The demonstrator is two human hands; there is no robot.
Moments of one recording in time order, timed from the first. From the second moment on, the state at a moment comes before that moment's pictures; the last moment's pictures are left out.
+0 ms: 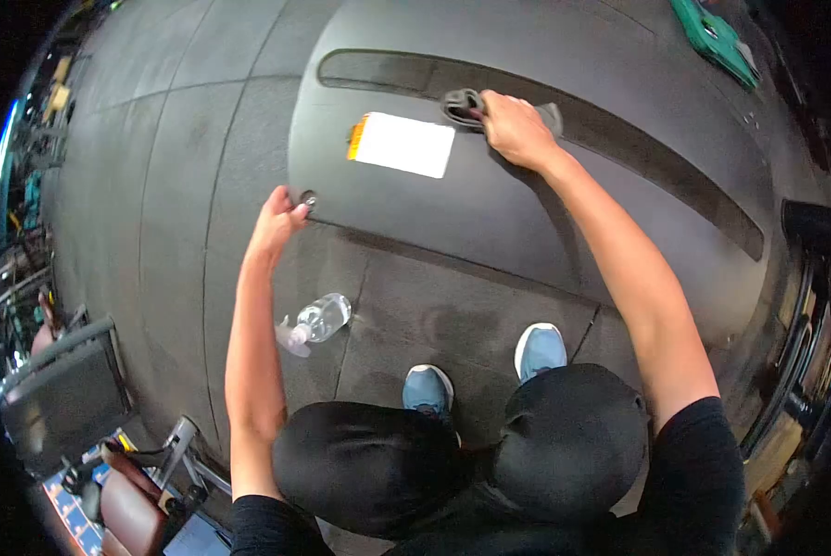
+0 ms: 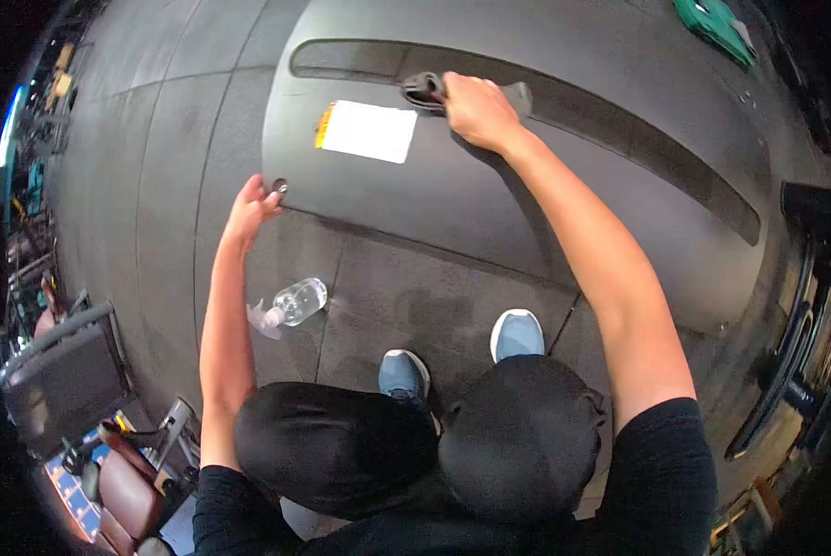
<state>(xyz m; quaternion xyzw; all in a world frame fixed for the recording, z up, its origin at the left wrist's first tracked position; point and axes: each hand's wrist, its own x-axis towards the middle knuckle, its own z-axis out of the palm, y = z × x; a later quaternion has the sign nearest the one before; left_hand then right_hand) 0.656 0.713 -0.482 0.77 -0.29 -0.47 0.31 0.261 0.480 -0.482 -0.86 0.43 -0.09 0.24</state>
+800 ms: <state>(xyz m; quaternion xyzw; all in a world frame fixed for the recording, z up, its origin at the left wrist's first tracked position) 0.639 0.706 -0.479 0.72 -0.29 -0.51 0.38 0.578 0.456 -0.501 -0.68 0.59 -0.28 0.33</state>
